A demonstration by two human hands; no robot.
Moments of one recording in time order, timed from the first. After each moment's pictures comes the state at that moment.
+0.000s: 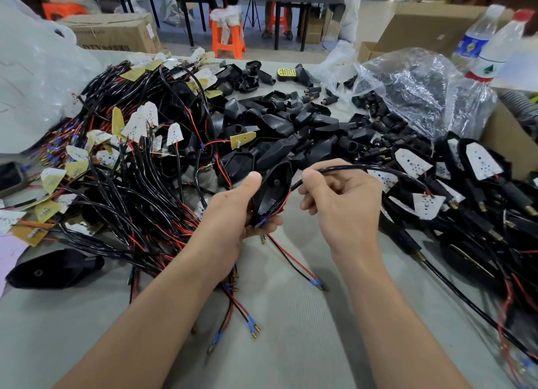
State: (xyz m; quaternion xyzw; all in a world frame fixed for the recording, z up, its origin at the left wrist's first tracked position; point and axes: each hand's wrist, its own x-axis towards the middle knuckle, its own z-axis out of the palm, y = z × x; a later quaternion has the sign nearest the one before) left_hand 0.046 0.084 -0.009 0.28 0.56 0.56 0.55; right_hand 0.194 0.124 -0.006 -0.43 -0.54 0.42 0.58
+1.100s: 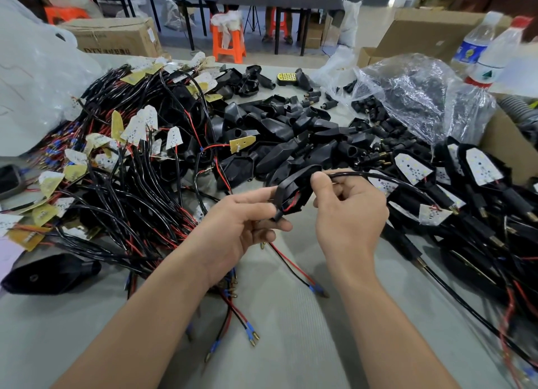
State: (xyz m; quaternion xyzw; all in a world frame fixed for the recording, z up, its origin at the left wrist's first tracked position) left_hand 0.037 0.079 -0.008 0.38 0.43 0.51 0.64; right_hand 0.192 0.125 -0.015 -0.58 -0.51 0.26 0.58
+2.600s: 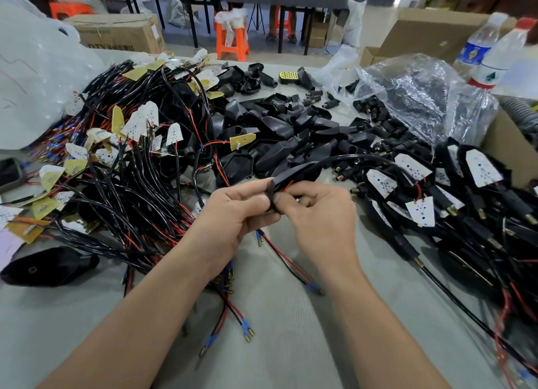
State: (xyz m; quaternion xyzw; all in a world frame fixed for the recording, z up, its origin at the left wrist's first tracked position) left_hand 0.036 0.084 -0.017 0.38 0.45 0.56 0.58; right_hand 0.182 0.116 -0.015 -0.48 -0.63 0.37 0.49
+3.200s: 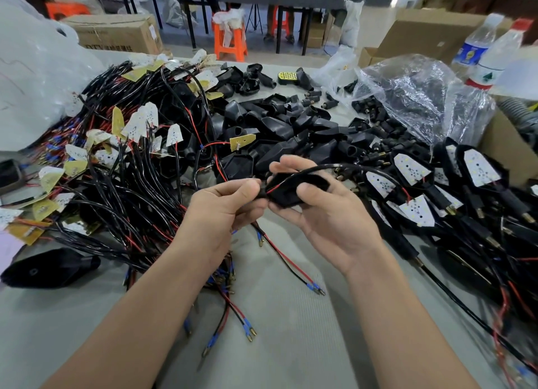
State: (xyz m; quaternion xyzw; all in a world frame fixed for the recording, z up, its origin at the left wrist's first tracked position) left_hand 0.031 0.081 -0.009 0.28 0.50 0.61 0.54; right_hand 0.202 0.124 0.003 -0.21 -0.43 0.77 0.43
